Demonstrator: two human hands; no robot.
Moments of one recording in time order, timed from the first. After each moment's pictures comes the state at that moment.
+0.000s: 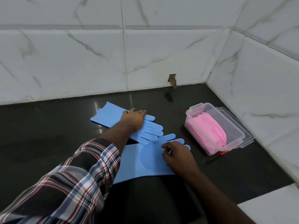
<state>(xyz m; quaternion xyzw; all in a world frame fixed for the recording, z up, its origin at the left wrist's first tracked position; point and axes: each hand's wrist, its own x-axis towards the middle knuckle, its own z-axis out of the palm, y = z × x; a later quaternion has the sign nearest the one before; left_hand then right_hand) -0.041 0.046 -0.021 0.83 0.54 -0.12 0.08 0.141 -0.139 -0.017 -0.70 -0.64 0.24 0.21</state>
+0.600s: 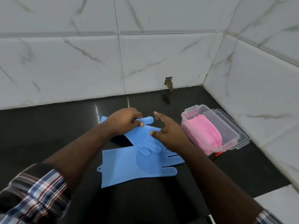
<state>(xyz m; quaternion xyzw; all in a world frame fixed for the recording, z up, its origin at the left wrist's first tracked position) -0.070 0.003 0.051 0.88 0.43 0.09 0.17 0.138 -0.087 0.043 -0.62 -0.66 0.30 0.30</state>
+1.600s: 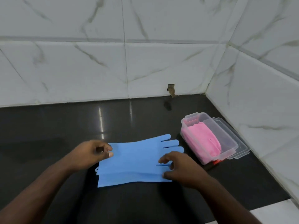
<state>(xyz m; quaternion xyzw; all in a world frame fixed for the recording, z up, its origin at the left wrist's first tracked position) -0.171 -0.098 0.021 0.70 0.60 0.14 0.36 0.178 -0.156 0.034 -0.61 -0.72 0.32 0.06</state>
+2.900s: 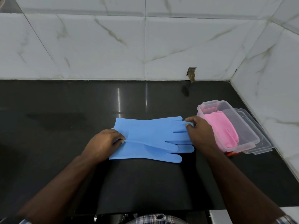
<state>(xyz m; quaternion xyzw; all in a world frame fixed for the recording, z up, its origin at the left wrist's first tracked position) -0.145 -0.144 -0.022 0.76 0.62 0.15 0.13 0.194 -0.093 0.013 -0.73 -0.59 0.23 0.27</state>
